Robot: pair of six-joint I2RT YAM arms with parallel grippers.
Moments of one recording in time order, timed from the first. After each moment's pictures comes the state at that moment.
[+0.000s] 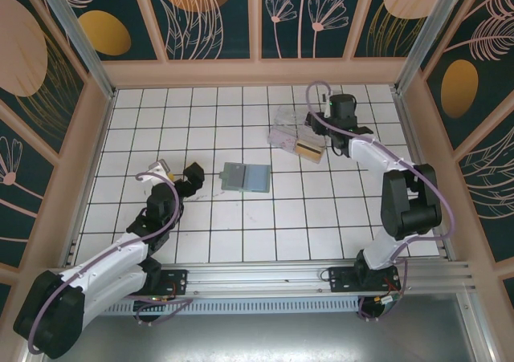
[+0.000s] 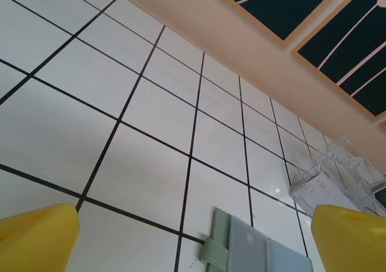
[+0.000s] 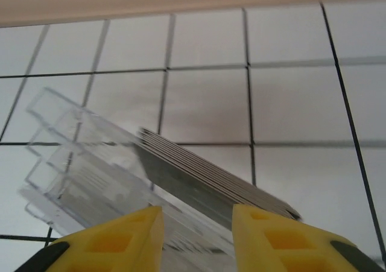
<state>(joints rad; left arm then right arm) -0.51 0.87 0.21 0.37 -0.39 -0.77 0.24 1.66 1.12 -0.10 0.03 0.21</state>
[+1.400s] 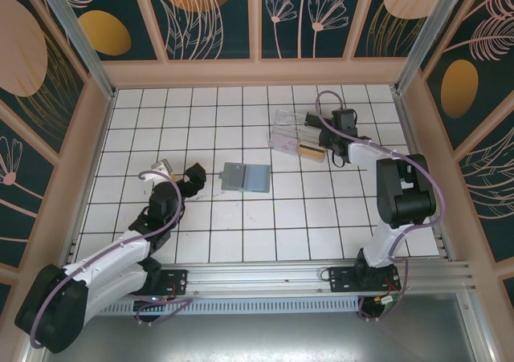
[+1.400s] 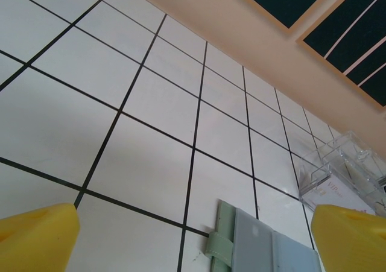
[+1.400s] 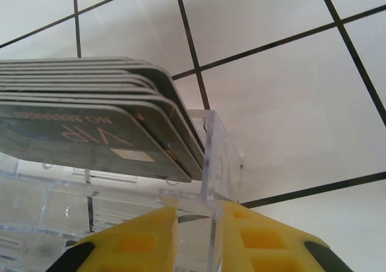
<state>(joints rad) -0.51 0.92 0.21 0.38 -0.38 -0.77 0.19 1.76 1.03 -0.04 0.05 0.41</state>
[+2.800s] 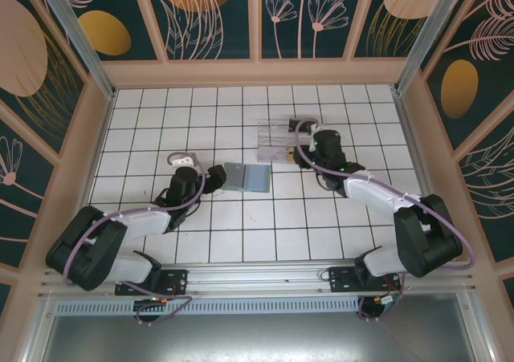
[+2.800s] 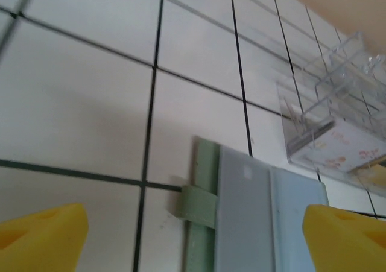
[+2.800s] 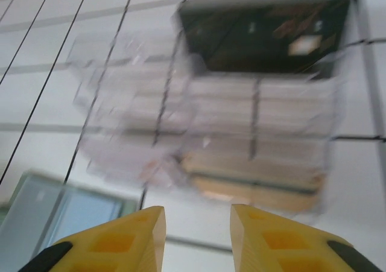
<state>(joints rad) -0.51 1.39 0.37 0.50 -0.10 -0.75 0.50 1.40 0.74 0.04 0.03 0.36</state>
